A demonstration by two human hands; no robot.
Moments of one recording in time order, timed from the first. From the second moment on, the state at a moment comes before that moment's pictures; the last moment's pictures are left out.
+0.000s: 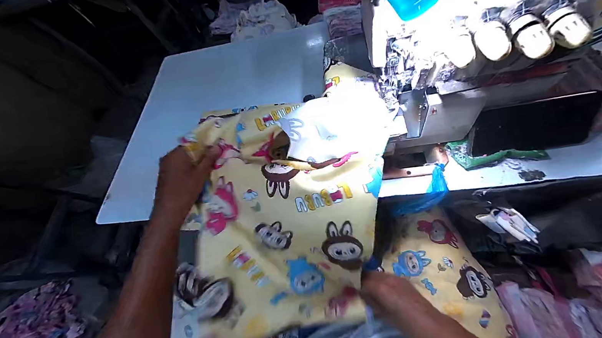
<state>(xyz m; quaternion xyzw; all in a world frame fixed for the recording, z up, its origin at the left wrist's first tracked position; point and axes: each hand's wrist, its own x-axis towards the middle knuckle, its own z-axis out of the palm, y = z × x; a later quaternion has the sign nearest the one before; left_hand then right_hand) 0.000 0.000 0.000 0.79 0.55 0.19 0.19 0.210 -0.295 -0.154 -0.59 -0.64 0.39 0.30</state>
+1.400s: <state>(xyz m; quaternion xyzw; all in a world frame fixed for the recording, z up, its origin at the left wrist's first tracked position) 0.189 -0.119 -0.009 0.94 0.25 0.21 -0.04 0.295 -0.199 -0.095 -0.57 -0.40 0.26 0.68</state>
